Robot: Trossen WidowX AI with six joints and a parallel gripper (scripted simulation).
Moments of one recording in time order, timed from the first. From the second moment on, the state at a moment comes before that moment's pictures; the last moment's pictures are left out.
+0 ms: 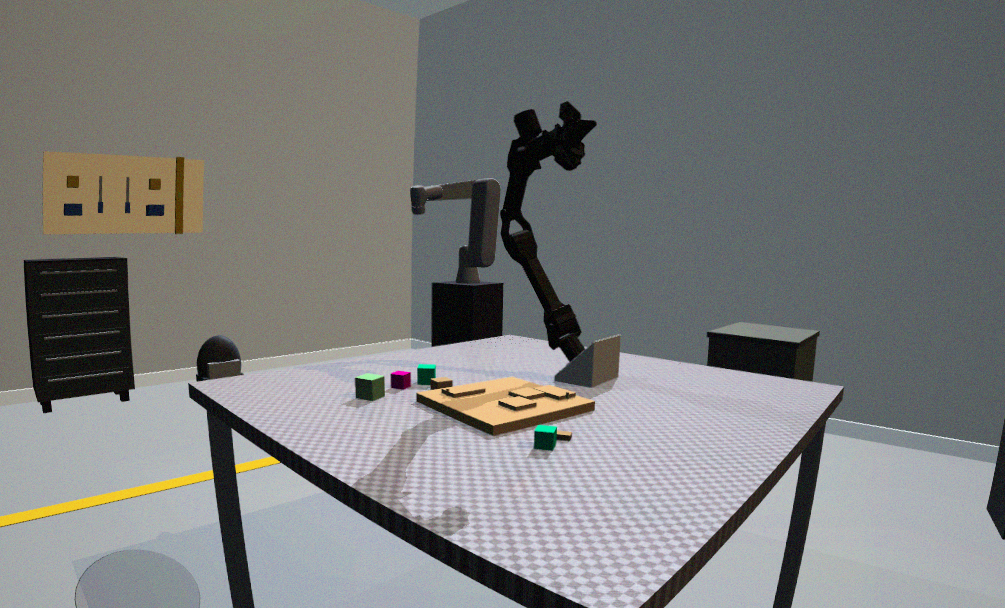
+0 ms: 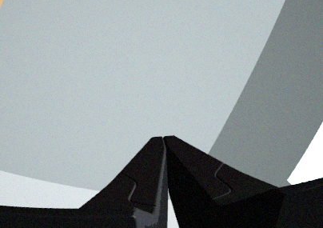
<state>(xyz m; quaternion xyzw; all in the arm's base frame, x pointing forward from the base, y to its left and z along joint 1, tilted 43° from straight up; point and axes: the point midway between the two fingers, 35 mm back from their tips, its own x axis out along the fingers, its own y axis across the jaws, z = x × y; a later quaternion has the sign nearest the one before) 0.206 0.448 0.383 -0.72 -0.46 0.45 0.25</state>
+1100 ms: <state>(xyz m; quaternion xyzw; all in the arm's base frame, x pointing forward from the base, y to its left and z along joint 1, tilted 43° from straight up) 0.305 0.397 0.256 -0.68 -0.05 0.56 0.47</state>
